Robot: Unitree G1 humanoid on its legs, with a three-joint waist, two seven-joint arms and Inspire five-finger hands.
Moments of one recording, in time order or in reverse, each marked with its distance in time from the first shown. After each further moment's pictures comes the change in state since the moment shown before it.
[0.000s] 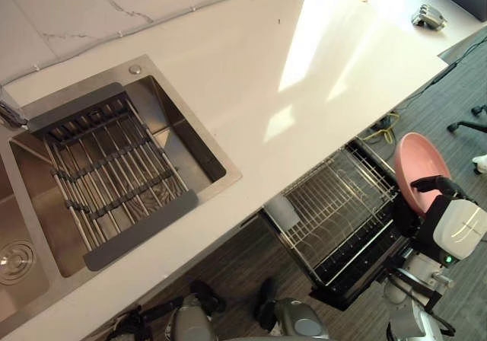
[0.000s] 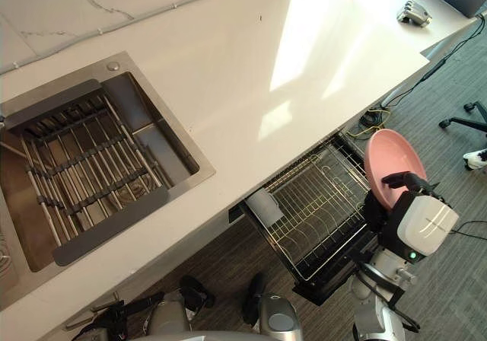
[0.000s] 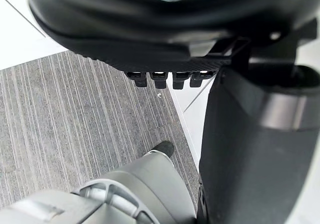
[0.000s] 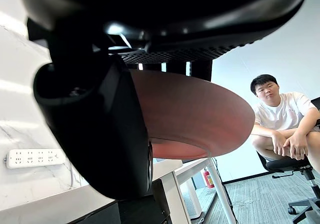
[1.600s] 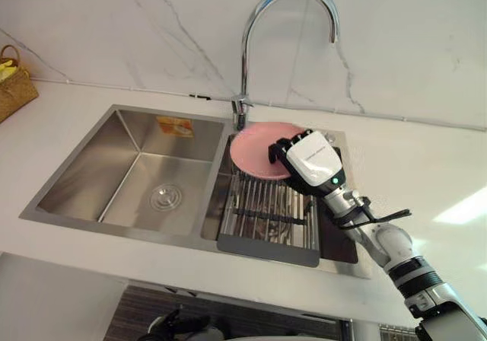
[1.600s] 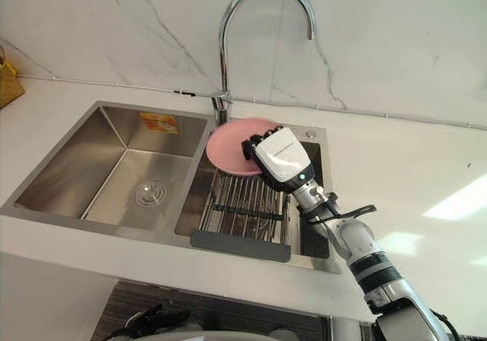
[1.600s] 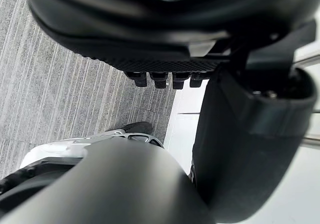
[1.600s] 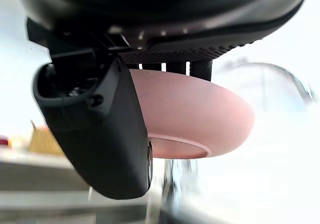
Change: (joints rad) left arm 0.041 -0.130 0.009 -0.029 0.346 0.010 -0.156; right arm -0.536 -0.363 0.546 -0.037 -0.319 -0.161 0.352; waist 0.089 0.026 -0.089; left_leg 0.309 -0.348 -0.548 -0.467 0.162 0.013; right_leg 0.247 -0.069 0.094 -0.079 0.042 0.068
